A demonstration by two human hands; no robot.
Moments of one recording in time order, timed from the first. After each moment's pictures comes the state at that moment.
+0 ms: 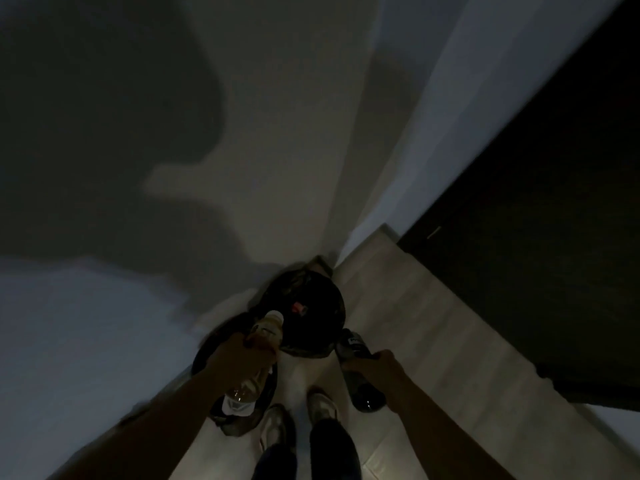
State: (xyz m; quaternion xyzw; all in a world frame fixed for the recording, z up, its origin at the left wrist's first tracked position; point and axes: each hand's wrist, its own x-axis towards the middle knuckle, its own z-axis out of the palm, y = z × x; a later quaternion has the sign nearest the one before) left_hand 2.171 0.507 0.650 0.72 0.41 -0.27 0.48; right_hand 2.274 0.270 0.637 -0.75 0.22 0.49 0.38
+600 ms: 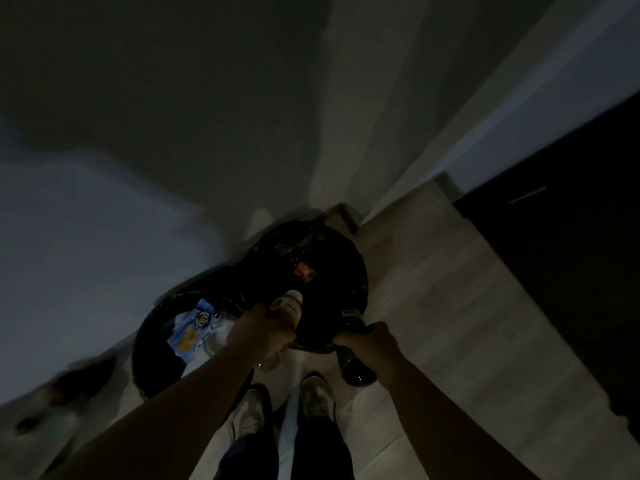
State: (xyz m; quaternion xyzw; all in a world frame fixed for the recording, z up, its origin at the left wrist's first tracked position) left_hand 2.262 0.472 0.369 0.69 0.51 -0.29 0.43; right_hand 2.364 0.302 0.379 -0.77 0.19 0.54 0.29
